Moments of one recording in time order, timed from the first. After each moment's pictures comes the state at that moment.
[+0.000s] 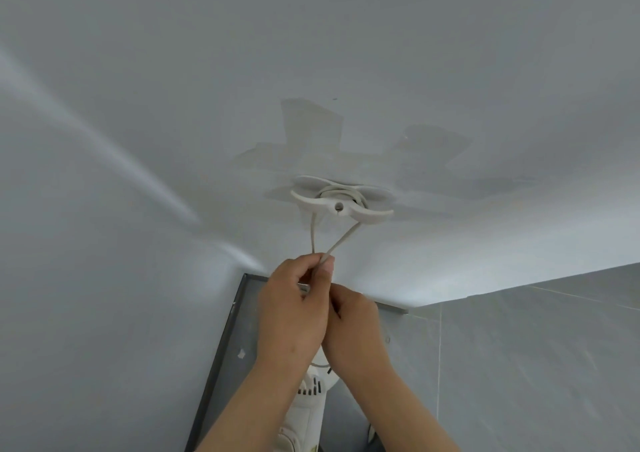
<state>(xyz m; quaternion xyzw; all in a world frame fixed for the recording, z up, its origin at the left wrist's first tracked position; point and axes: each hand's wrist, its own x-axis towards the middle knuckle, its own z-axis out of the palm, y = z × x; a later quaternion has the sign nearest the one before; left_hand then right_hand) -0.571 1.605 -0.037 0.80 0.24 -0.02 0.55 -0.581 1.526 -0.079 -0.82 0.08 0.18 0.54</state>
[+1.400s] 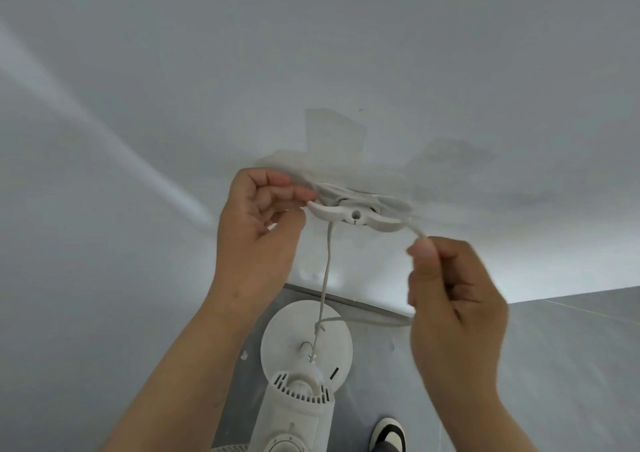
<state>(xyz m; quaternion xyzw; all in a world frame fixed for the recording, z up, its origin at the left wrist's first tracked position) -0.524 1.654 0.015 0.71 0.11 0.10 0.69 -0.567 1.489 0.011 -0.78 0.09 -0.13 0.61</state>
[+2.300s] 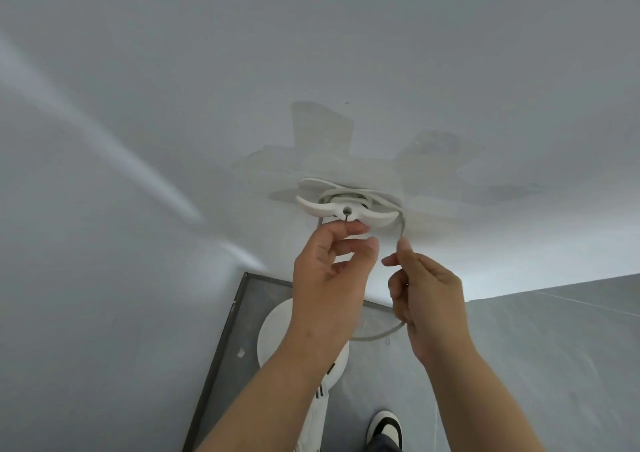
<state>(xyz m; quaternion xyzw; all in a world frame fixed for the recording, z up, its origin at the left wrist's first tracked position) -0.551 1.581 -0.007 0.65 0.19 -0.01 0.74 -0.541 1.470 -0.033 -0.64 0.32 0.10 0.70</state>
